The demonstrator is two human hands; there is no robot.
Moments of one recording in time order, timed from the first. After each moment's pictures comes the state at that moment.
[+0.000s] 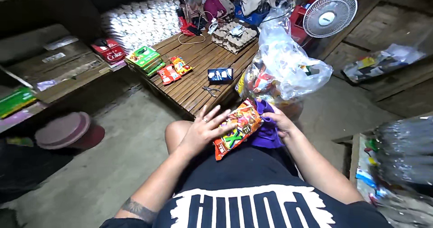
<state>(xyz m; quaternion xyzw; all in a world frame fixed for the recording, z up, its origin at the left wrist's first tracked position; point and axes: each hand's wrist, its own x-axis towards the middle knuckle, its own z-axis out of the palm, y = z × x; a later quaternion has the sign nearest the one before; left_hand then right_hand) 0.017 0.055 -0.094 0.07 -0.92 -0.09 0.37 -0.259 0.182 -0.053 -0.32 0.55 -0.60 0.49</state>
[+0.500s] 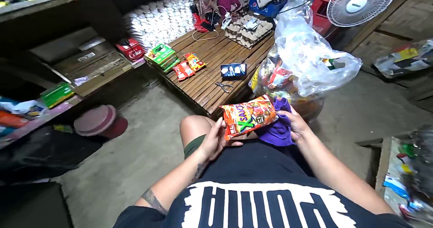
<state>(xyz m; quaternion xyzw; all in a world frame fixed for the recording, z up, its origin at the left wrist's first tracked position) 0.023 0.099 -0.092 0.18 -0.38 -0.87 0.25 -0.257 0.185 -0.083 -0.23 0.53 -0.67 0.47</state>
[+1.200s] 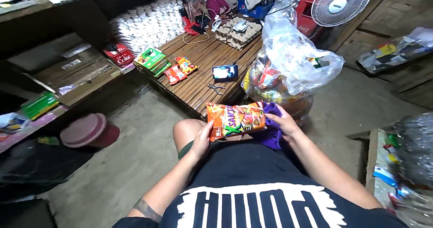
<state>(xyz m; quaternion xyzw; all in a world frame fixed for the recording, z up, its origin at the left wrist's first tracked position) 0.023 0.090 -0.100 0.28 -0.51 -0.73 0.35 -0.258 0.192 -0.086 -0.29 0.59 -0.62 0.42</state>
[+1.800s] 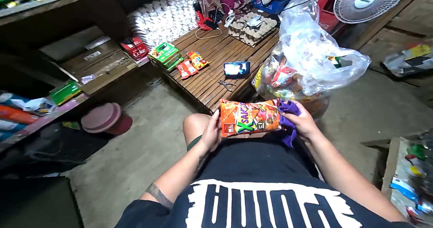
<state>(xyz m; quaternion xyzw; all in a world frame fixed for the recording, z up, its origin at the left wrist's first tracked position) 0.021 0.082 -0.098 0.21 -0.41 -0.82 0.34 -0.265 0.194 -0.078 -0.34 0.64 -0.59 0.36</state>
